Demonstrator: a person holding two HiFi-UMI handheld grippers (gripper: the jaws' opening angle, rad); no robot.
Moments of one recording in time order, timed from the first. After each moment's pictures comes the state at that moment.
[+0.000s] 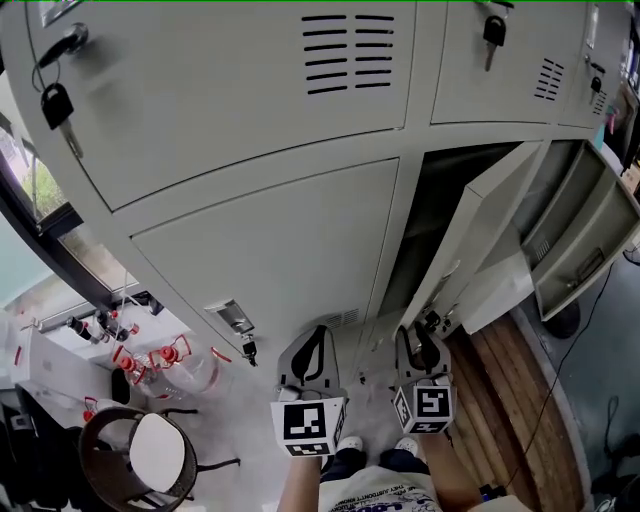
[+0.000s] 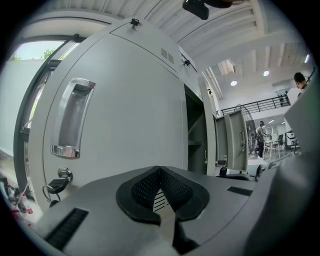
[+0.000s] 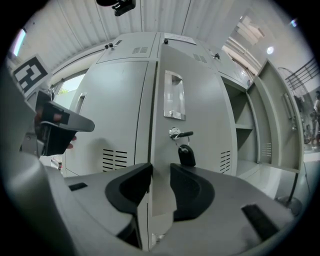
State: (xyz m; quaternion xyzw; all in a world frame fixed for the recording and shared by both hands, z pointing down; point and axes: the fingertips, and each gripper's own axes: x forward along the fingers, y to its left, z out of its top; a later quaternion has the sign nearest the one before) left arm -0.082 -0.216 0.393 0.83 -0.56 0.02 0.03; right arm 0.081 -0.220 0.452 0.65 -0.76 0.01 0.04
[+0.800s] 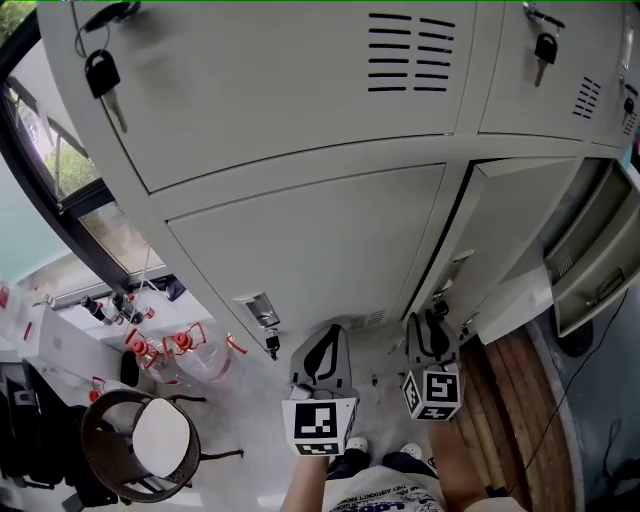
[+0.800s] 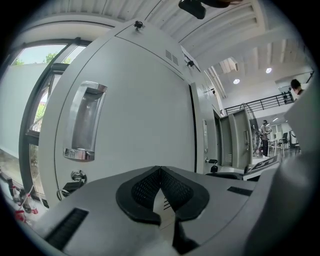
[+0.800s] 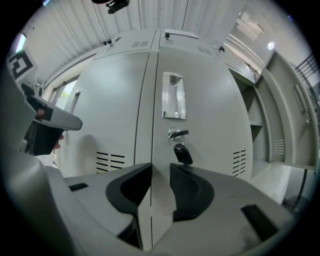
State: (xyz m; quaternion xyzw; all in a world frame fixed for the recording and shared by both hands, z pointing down) left arm -0.101 -0.217 0.392 0.81 -0.58 0.02 0.03; right arm 0.060 -0.259 0.453 0.63 -0.78 0.01 0.03
